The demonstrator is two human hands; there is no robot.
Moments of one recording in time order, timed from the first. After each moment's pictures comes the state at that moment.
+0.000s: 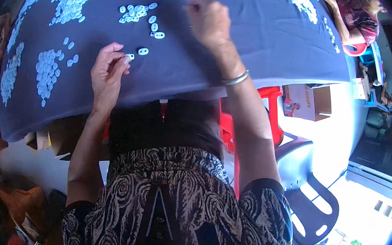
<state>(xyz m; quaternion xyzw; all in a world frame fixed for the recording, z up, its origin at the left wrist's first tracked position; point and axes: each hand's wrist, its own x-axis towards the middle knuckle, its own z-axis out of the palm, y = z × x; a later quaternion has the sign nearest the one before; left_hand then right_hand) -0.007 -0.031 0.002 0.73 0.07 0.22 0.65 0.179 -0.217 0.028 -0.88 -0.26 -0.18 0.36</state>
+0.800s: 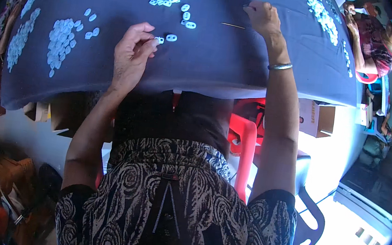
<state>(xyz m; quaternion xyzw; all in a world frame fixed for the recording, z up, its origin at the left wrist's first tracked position) -0.006 -0.032 -0.002 0.74 0.06 0.24 0.62 0.257 -0.262 0.013 -0.94 -0.27 -0.10 0.15</state>
